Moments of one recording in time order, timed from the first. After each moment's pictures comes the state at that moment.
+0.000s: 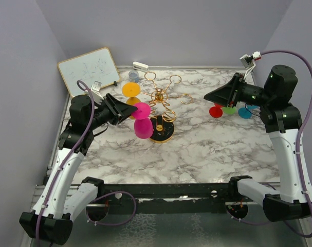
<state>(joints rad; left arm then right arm) -0.22 0.87 0.95 -0.33 0.56 -1.08 0.09 1.09 1.44 -0.55 -1.01 0.45</state>
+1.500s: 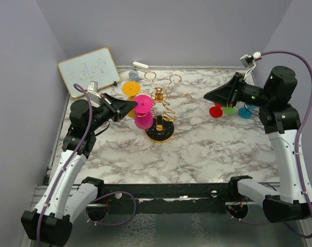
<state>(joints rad) -0.22 0.84 0.84 -0.05 0.52 -1.29 0.09 1.08 1.41 -0.49 -1.01 0.47</state>
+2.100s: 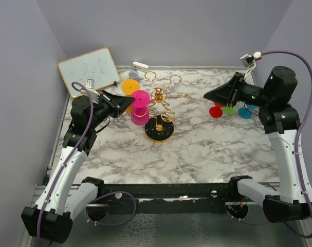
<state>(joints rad) -0.22 0.89 0.86 -0.05 0.43 -1.29 0.09 1.07 1.41 -0.47 -1.01 0.48</state>
